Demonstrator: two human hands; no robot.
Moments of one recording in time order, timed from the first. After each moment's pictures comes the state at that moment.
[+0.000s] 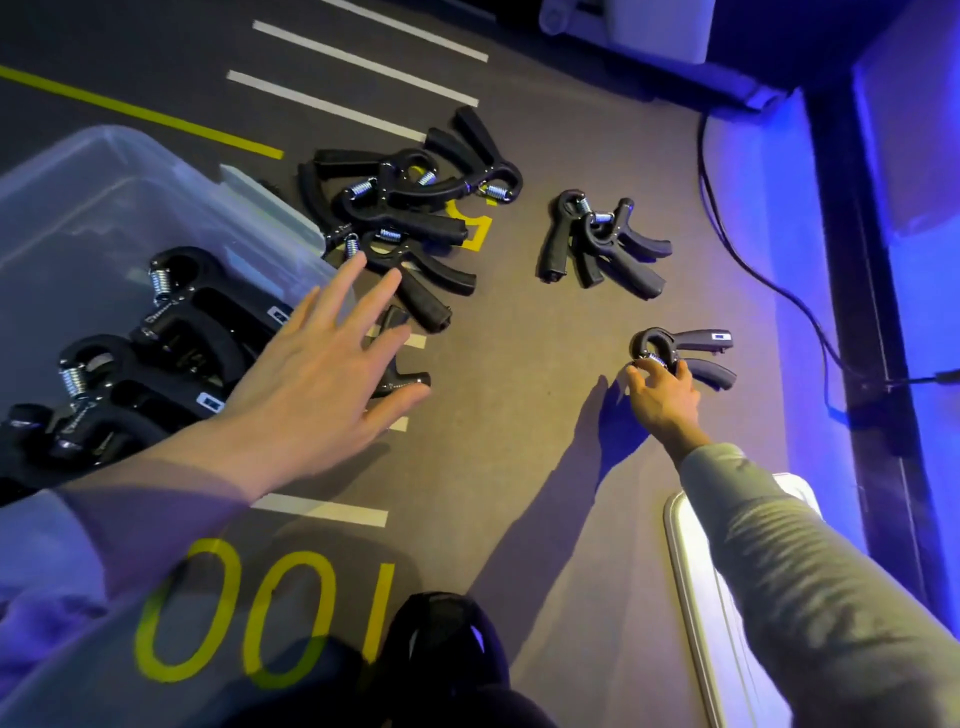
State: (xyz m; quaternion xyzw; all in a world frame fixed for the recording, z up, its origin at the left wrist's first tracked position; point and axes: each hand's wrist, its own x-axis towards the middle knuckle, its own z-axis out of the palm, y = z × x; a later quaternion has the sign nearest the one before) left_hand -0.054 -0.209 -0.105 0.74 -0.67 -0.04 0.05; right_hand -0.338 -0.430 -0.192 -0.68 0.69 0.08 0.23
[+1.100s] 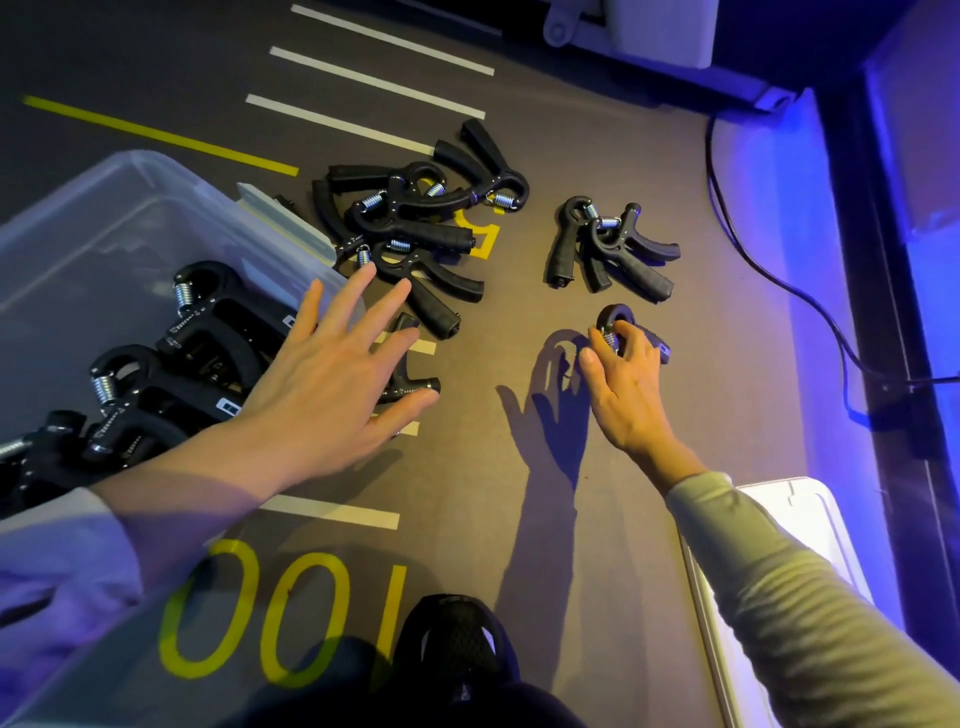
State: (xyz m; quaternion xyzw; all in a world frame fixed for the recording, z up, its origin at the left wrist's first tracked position) left_hand -0.056 -0.209 -0.105 0.74 -0.67 -0.01 0.05; right_hand -0.296 -0.390 -0.169 -0.85 0.48 -0.03 0.21
